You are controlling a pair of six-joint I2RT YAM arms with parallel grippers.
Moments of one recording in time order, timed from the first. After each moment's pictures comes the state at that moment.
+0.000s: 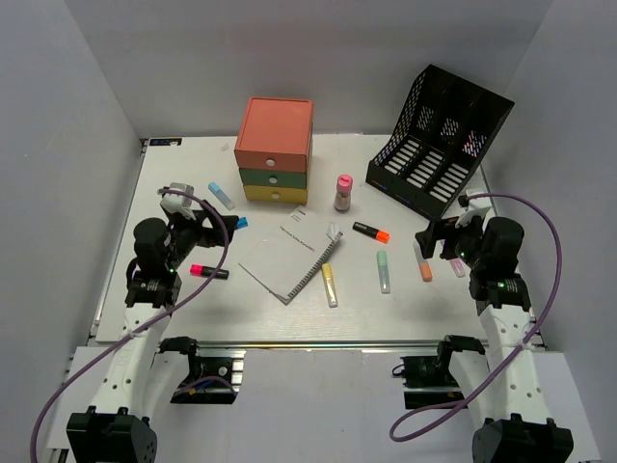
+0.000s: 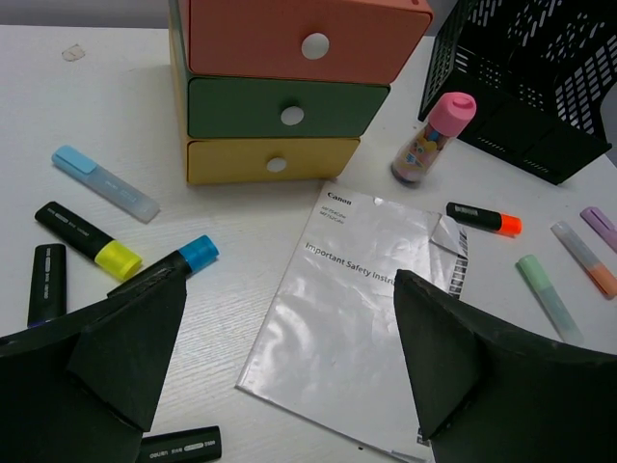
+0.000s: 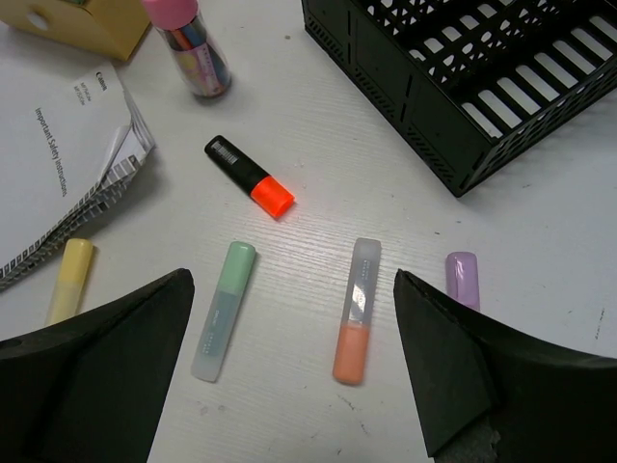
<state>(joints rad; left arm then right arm) -0.04 0.75 0.58 0.02 0.37 -0.21 -0.09 0.70 0.63 -0.32 -0.42 -0.07</state>
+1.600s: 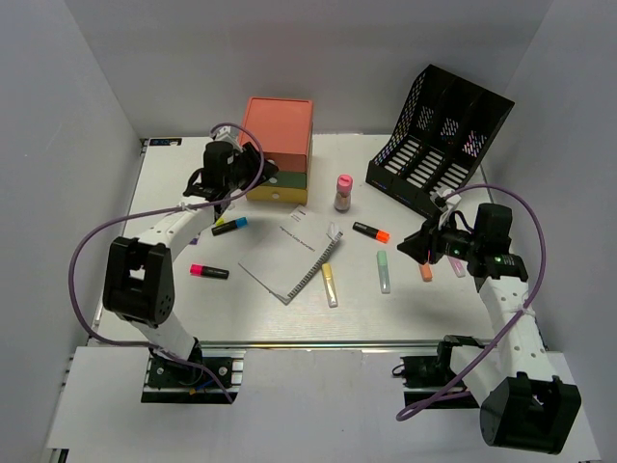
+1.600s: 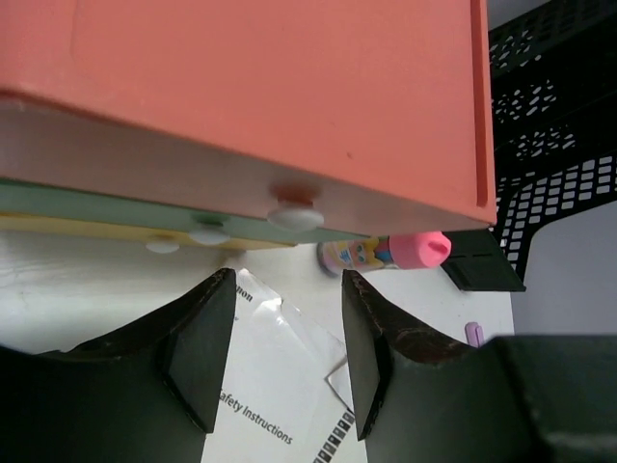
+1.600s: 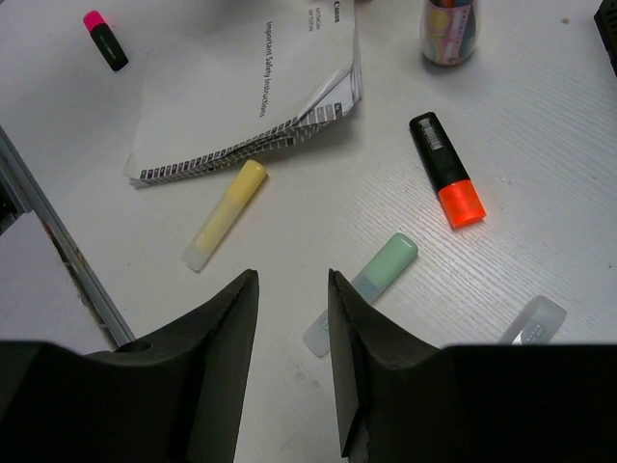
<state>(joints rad) -0.26 1.65 1.17 0.09 0.19 -0.68 -0.08 0.91 0.71 -0.44 -0.94 -0.25</state>
